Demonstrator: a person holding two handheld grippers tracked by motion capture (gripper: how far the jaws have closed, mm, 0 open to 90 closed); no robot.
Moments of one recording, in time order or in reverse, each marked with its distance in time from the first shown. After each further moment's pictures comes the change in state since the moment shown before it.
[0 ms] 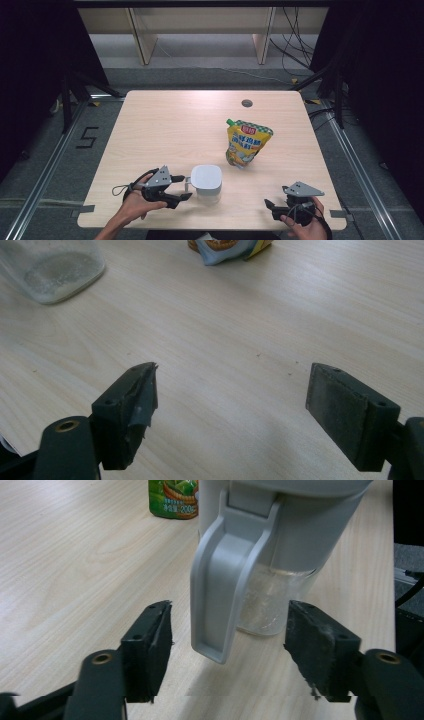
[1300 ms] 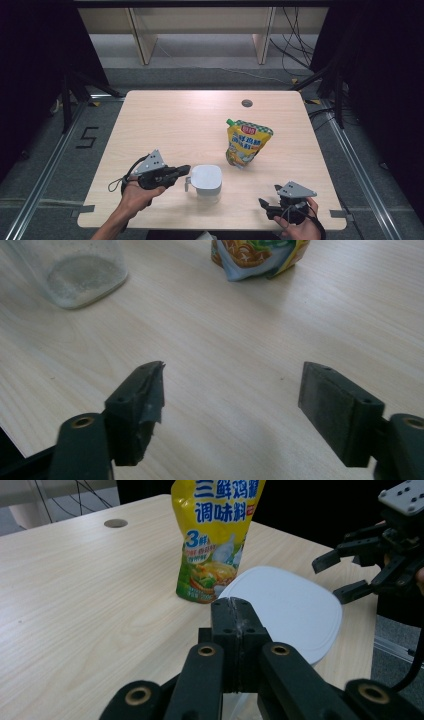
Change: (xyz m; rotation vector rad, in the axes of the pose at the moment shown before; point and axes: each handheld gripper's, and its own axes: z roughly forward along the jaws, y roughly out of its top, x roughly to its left) left arm -0.003 0.049 -0.020 -0.181 0.051 -0.082; right arm 0.014 0.007 0.008 -0.022 0.024 -0.069
